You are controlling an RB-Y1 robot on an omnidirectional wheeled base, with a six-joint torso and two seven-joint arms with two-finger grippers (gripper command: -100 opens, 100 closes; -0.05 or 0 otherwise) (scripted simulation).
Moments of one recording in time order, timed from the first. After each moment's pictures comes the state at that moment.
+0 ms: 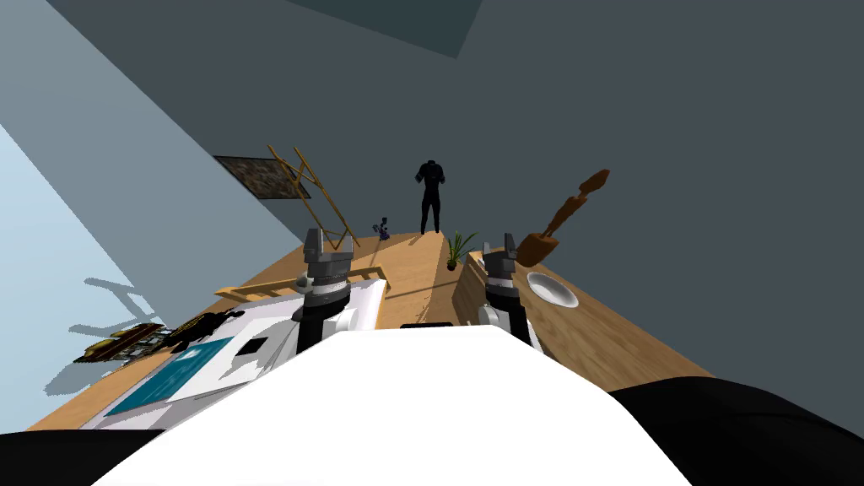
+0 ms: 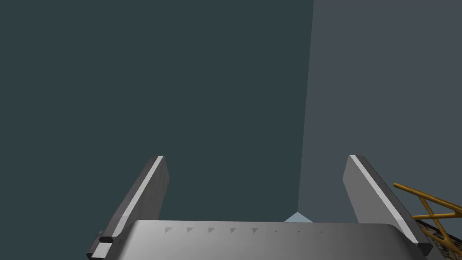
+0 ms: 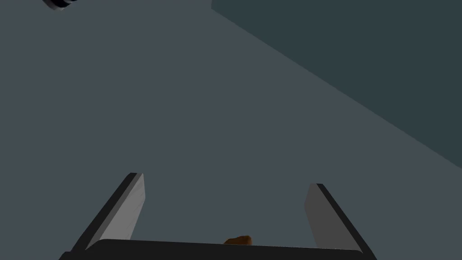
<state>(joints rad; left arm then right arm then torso) 0.48 0.04 0.07 -2.28 -0.10 -0.58 0.14 0.52 0.01 0.05 -2.32 -0.02 -0.38 -0.10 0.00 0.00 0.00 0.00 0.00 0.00</state>
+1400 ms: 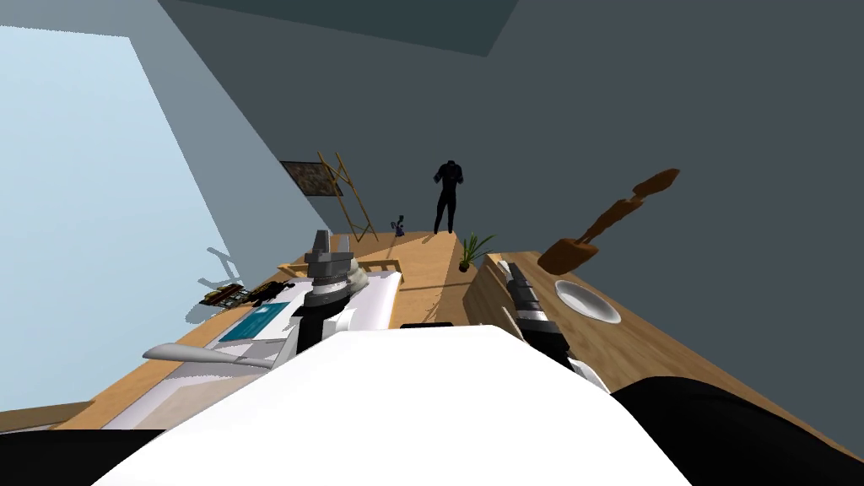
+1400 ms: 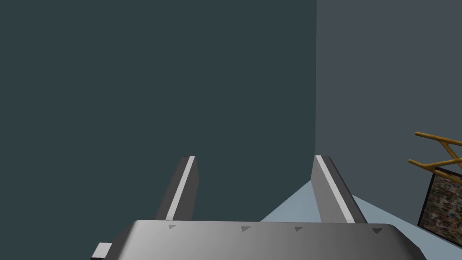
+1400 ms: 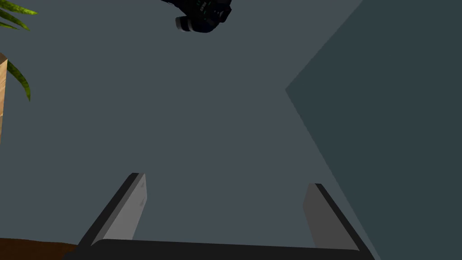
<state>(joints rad) 0.48 0.04 0.07 -2.28 -0.10 -0.58 0.14 0.85 -0.16 -0.18 -2.28 0.19 -0.37 -0.10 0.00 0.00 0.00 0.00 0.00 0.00</state>
